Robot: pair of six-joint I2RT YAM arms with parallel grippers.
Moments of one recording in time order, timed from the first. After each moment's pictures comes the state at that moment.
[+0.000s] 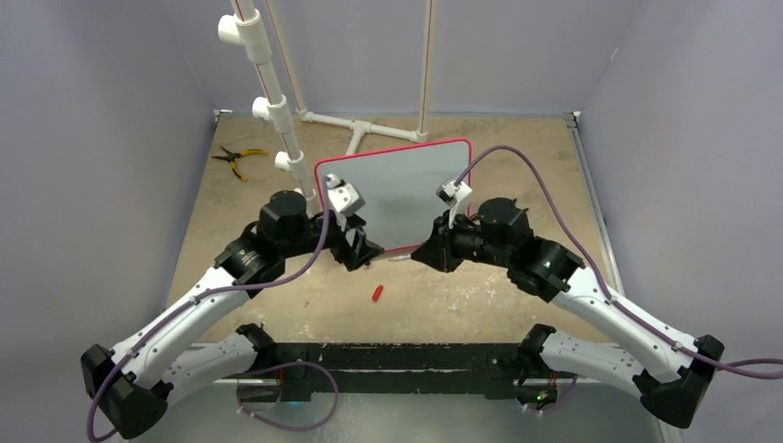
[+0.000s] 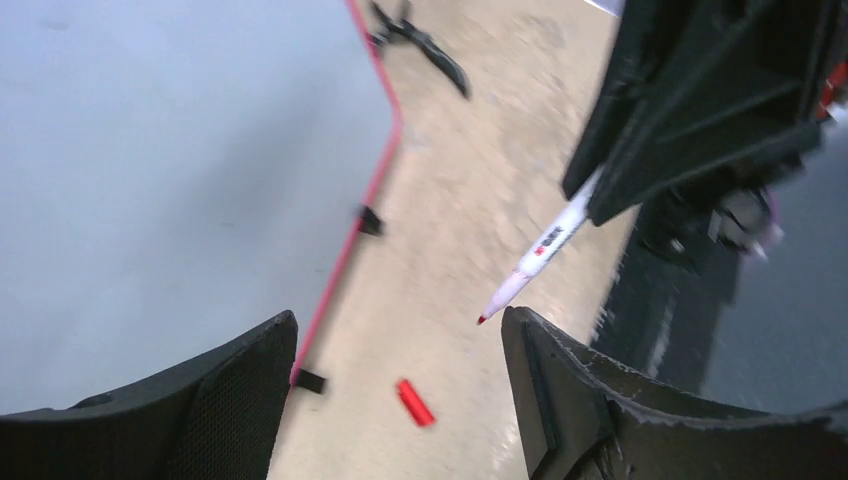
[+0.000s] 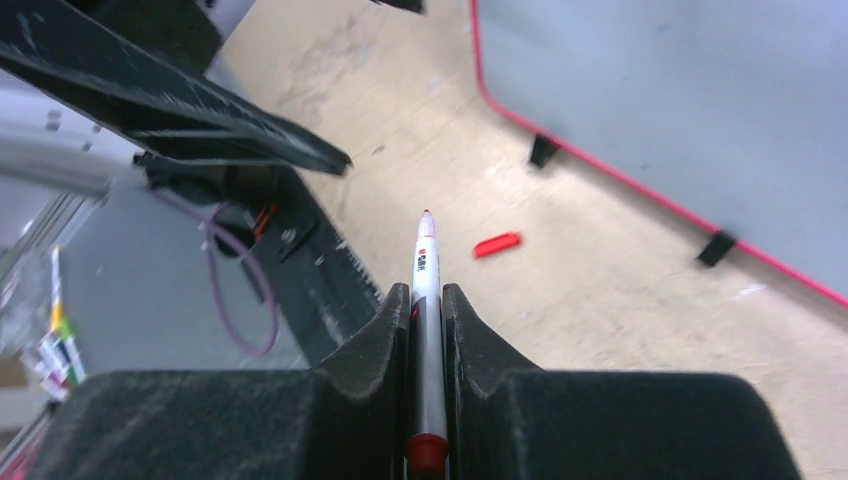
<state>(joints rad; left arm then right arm) -0.70 0.94 0.85 -0.28 0.45 -0.01 0.82 0.94 0.93 -0.44 -0.28 0.39</state>
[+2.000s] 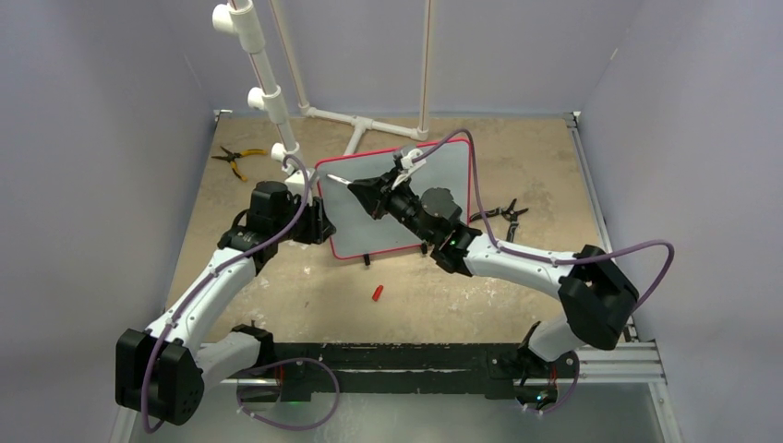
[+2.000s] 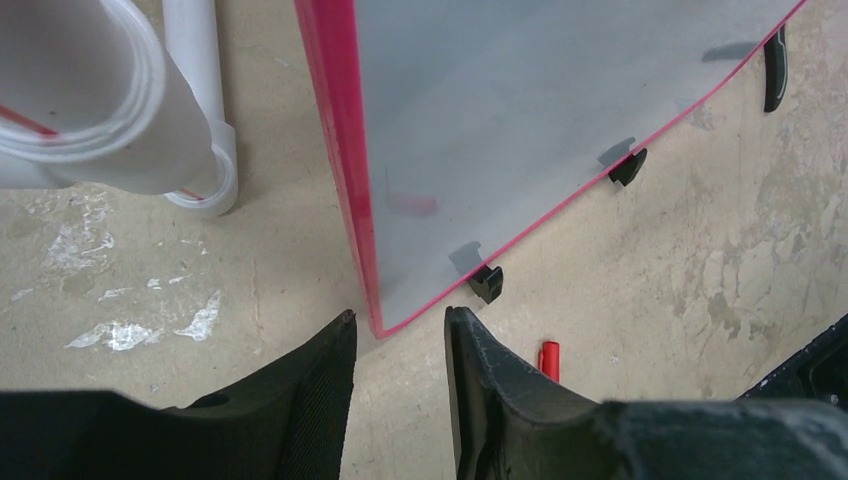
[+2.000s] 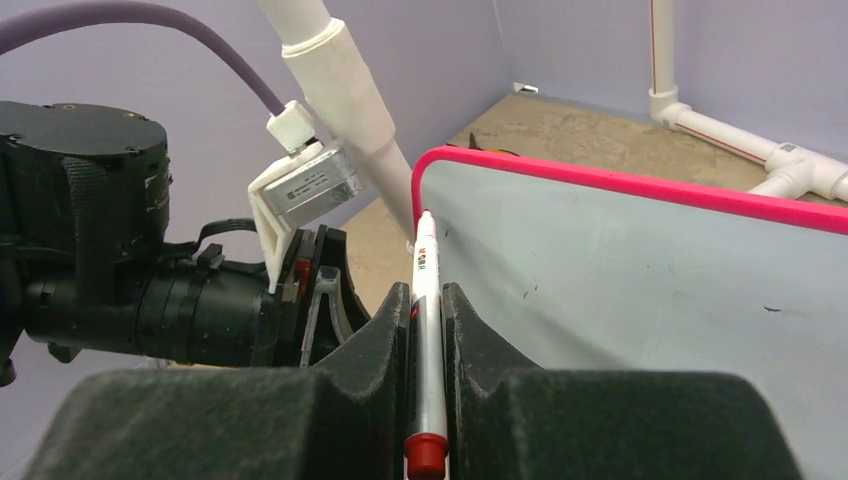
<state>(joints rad) -0.28 1.07 0.74 -0.32 0.28 -0.21 0.91 1.50 0.93 0.71 0.07 0.35</state>
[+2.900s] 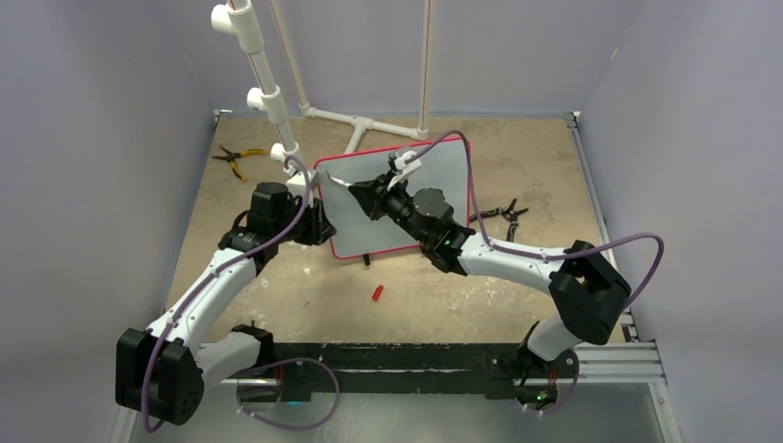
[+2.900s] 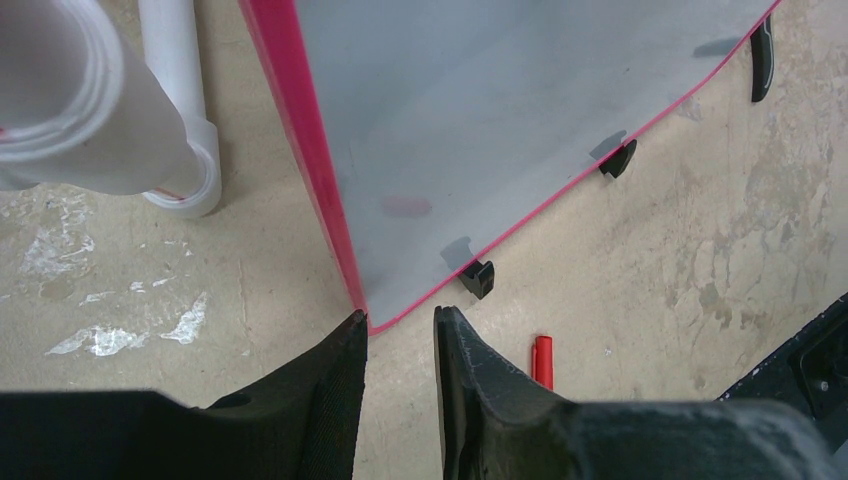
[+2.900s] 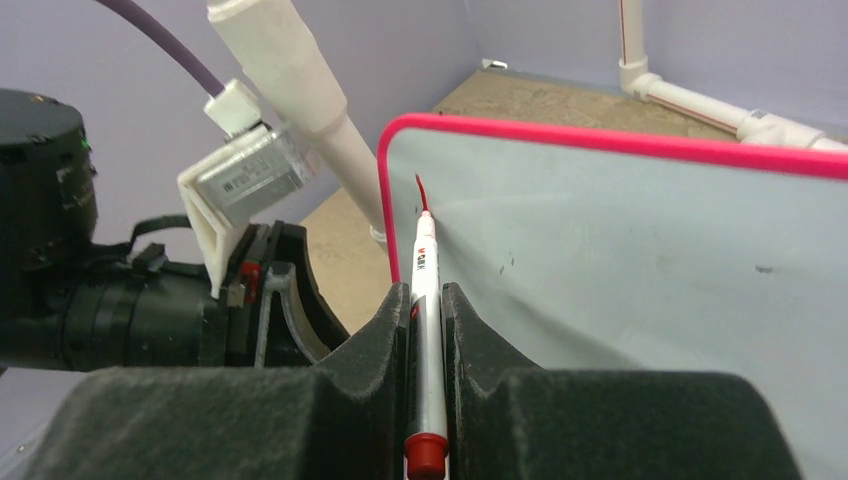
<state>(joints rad) -0.28 1.07 0.73 -0.31 0.31 -0.21 0.91 1.55 0.96 0.69 0.14 0.34</state>
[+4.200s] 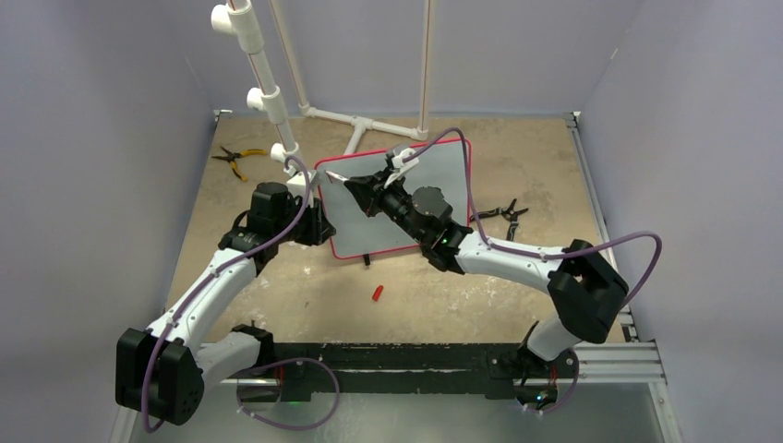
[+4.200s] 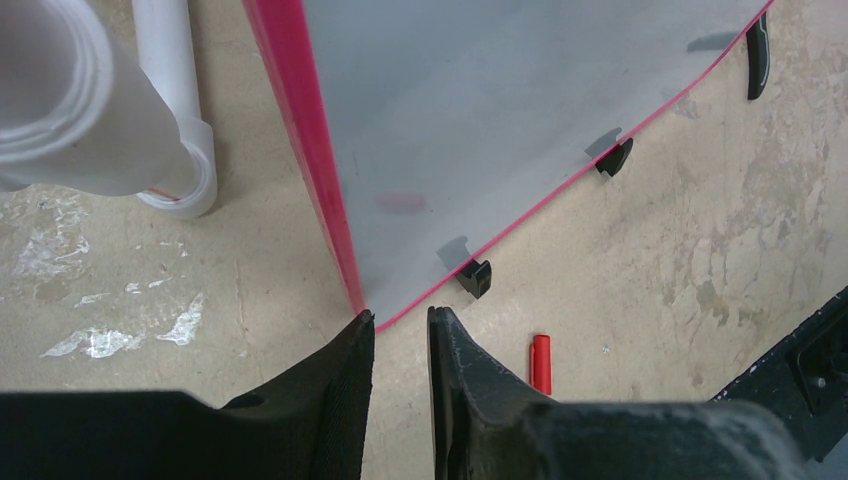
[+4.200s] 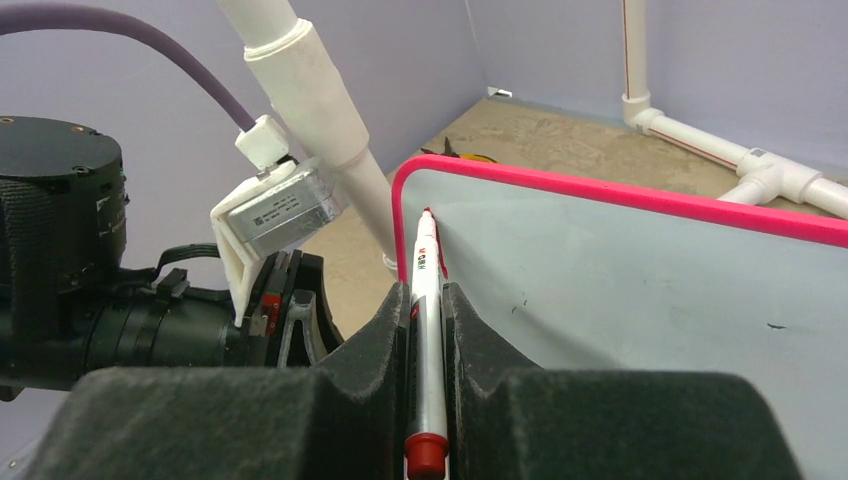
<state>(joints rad) -0.28 1.07 0.72 -0.31 0.32 -0.21 0.92 1.56 0.97 0.72 0.14 0.31</state>
